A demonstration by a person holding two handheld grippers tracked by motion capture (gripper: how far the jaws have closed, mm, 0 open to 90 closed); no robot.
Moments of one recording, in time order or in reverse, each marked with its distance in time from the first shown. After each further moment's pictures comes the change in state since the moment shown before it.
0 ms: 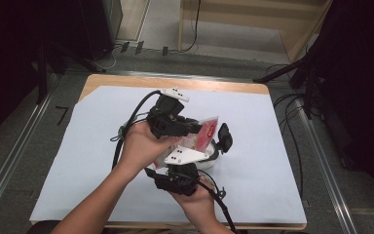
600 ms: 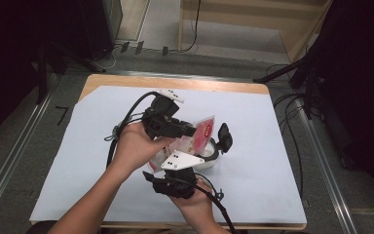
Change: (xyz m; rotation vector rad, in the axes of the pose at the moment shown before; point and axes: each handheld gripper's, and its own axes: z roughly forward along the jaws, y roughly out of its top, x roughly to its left) left arm 0.010 -0.008 -0.004 0.087 -0.024 -0.037; right arm 0.003 -0.012 0.009 0.014 -0.002 -0.051
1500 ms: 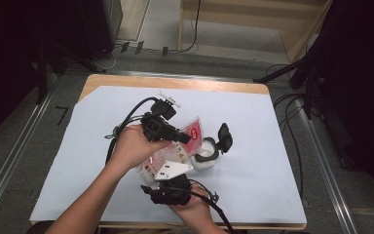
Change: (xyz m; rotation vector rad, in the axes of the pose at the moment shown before) left arm 0.027 -0.014 0.023 0.115 -0.075 -0.078; right arm 0.002 -0.029 0.023 0.118 0.063 -0.075
